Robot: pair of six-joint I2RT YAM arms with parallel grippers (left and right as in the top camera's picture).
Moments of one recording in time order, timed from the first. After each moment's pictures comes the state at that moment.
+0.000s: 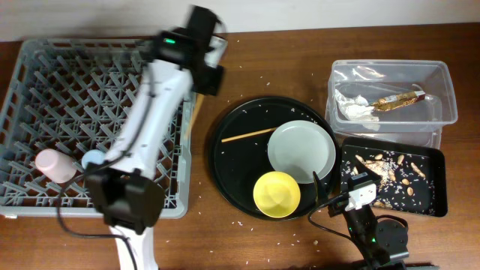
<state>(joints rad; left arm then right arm) -0.34 2.10 2.19 -1.29 -0.04 -0.01 0.15 0.01 0.01 -0.07 -0.12 -0.10</state>
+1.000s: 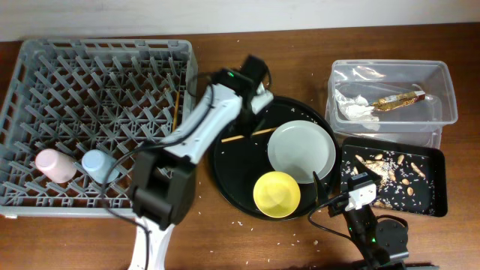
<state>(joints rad) -0.56 2.24 1.89 -1.11 0.03 0.20 0.15 0.01 0.01 -0.07 -0.12 -0.11</state>
